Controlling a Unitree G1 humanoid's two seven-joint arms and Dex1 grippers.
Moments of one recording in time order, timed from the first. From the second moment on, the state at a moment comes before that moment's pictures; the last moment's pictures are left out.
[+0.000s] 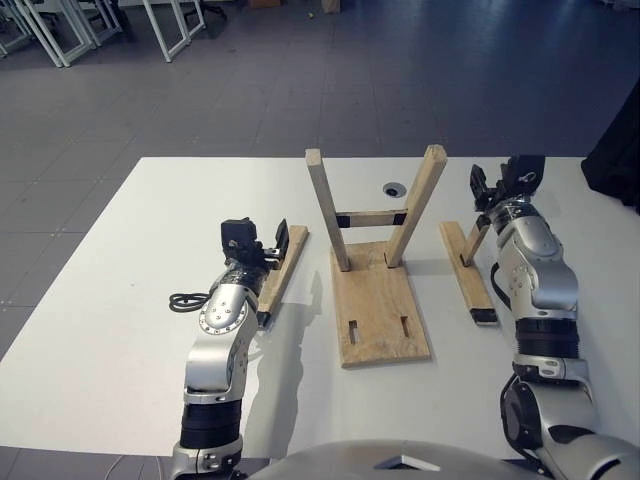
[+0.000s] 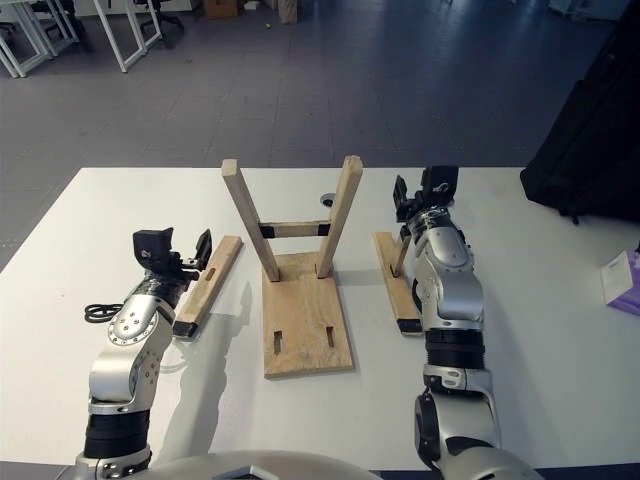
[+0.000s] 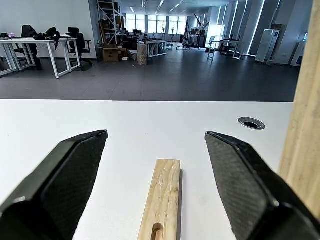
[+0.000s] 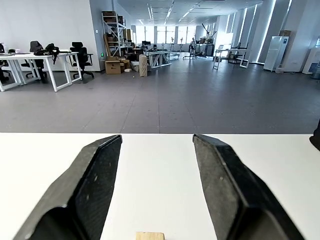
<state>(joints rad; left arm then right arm) -0.01 0.11 0.05 -0.31 -0.14 0.38 -0.06 -0.46 -0.23 -0.18 0.11 0.19 0.36 0.06</state>
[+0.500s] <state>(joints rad) 0.05 0.08 0.04 -0.33 -0.13 0.41 -0.05 0.28 -0.26 -0.10 -0.54 0.27 0.56 0.14</state>
